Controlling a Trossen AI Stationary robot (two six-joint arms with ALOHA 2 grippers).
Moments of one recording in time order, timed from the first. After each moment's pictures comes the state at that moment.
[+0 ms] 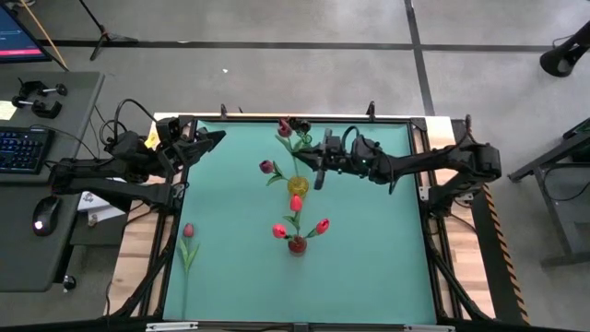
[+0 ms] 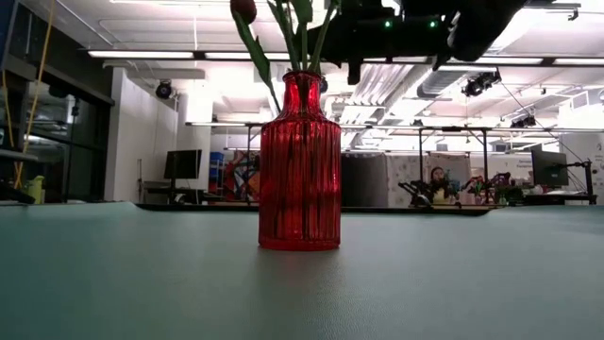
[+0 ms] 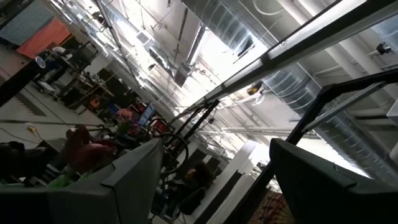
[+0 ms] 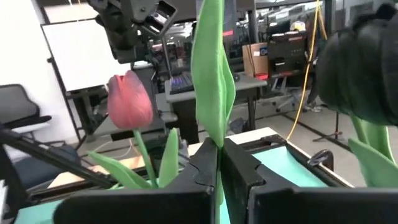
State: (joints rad) left arm 0.02 0.64 0.69 0.42 -0.14 -0.72; right arm -0.16 1.55 0.83 0.80 0.00 0.14
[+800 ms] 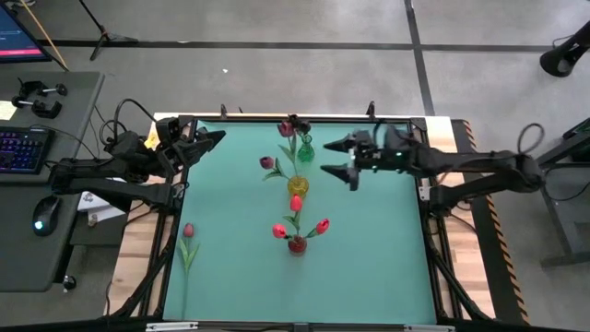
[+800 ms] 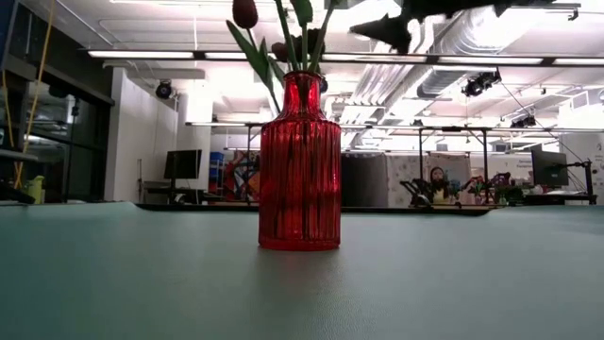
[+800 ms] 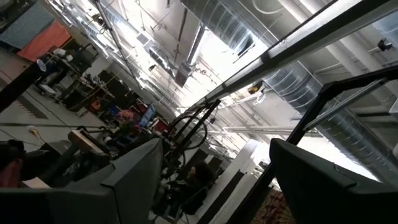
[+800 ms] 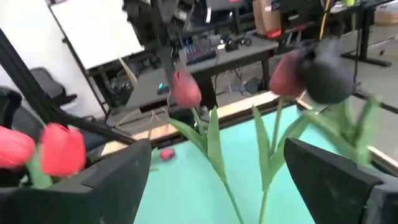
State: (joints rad) left arm 0.02 0.64 0.69 0.42 -0.14 -0.70; right arm -0.15 1.12 0.83 0.19 -0.06 0.26
